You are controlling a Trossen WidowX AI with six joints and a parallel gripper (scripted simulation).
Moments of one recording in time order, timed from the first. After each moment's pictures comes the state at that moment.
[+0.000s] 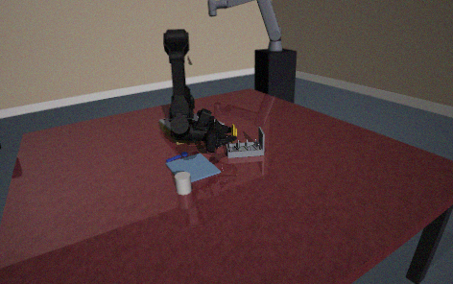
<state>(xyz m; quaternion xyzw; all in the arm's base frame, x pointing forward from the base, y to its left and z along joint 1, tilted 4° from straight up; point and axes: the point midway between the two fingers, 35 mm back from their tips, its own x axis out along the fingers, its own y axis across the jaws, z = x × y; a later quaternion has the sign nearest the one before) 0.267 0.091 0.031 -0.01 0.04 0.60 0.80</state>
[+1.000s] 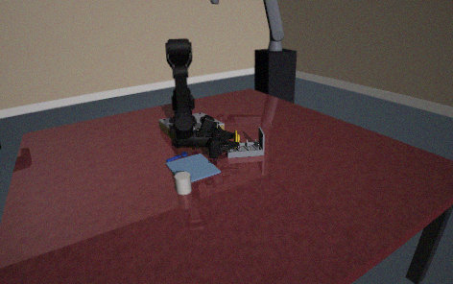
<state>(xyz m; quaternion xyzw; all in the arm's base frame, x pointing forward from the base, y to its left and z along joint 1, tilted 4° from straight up) 0.262 0.102 0.005 -0.01 0.04 0.60 0.80</state>
